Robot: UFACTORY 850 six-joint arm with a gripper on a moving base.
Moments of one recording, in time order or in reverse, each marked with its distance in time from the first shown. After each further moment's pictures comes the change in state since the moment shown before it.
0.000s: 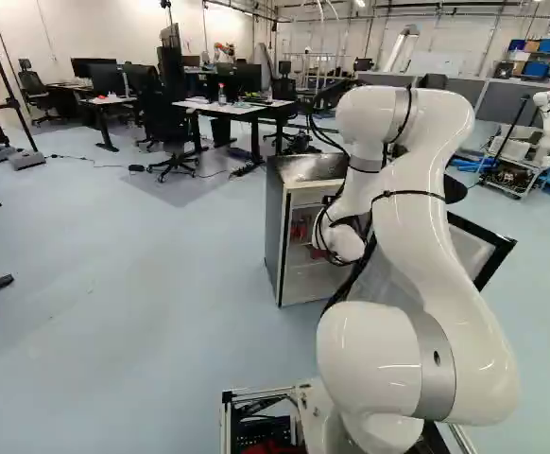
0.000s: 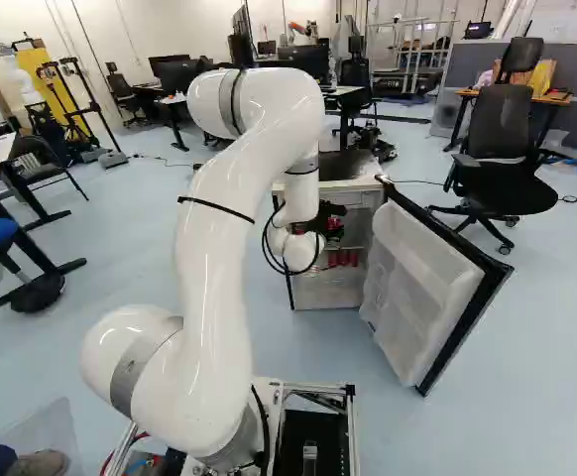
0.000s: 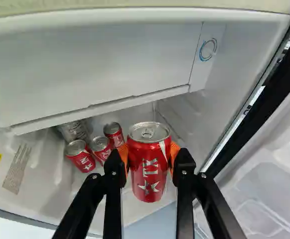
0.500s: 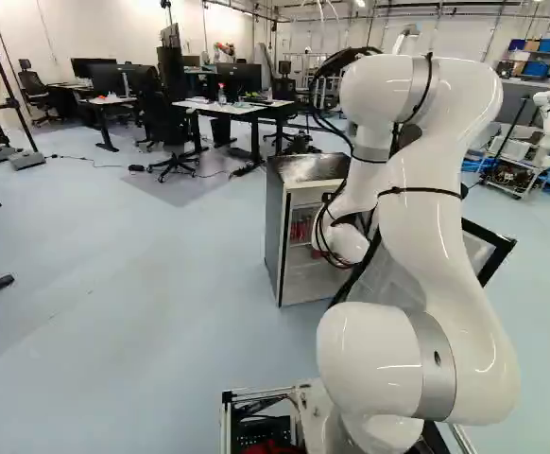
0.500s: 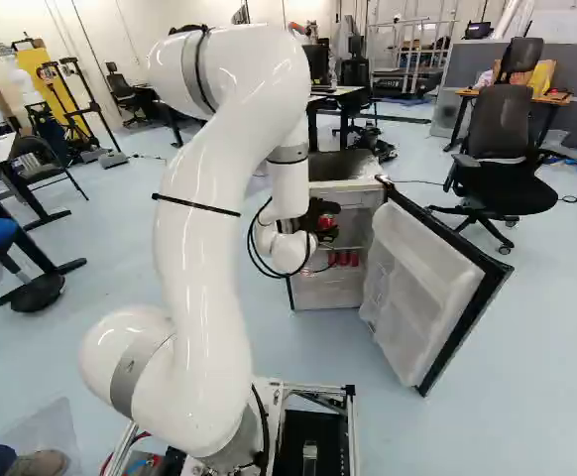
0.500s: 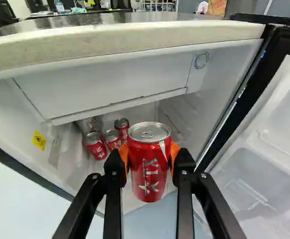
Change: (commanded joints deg) arm 1.0 9.6 10.6 0.0 0.0 0.0
